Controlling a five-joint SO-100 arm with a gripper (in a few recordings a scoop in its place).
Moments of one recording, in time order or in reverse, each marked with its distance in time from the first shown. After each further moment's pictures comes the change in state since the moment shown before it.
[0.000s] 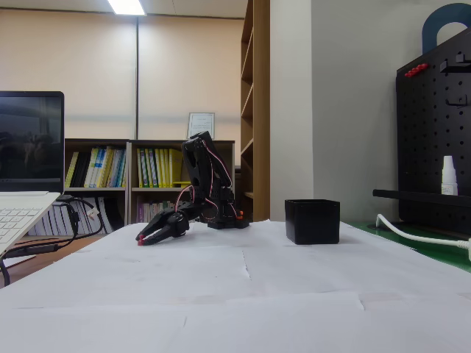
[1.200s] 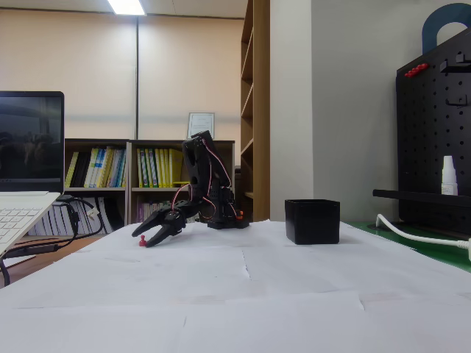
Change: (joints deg) arm 3.7 0.6 2.1 1.1 -0.9
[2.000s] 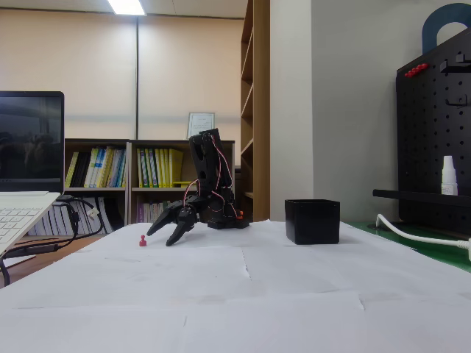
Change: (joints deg) arm -3.9 -12.6 -11.6 3.0 0.4
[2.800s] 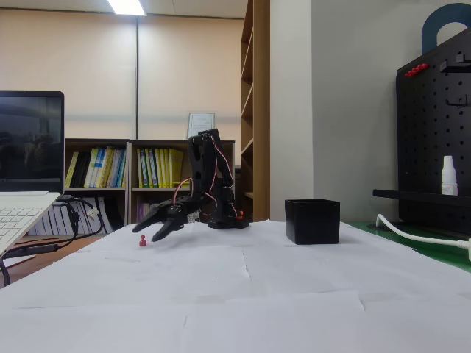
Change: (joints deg) arm -4.7 -2.6 5.2 1.8 4.0
